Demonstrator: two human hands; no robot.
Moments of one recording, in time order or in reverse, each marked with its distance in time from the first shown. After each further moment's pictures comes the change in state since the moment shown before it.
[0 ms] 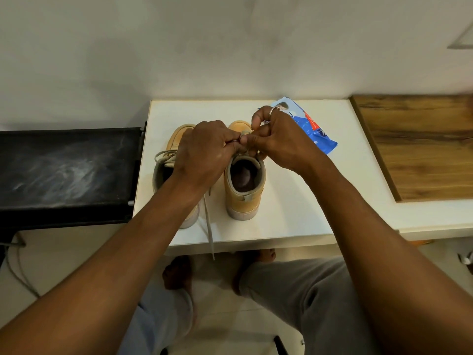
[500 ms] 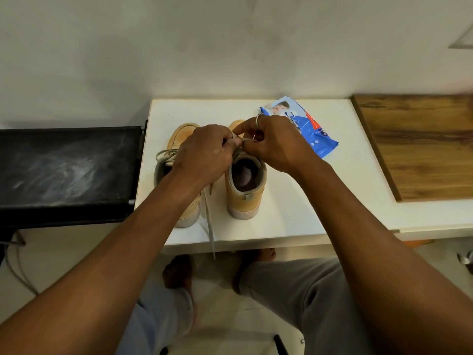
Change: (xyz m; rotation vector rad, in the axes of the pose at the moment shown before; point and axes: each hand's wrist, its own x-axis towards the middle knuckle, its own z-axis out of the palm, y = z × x) left_hand 0.002 0.005 -0.005 -0.026 -0.132 -0.247; right_hand 0.002 -0.006 0.009 -0.411 0.027 -0.092
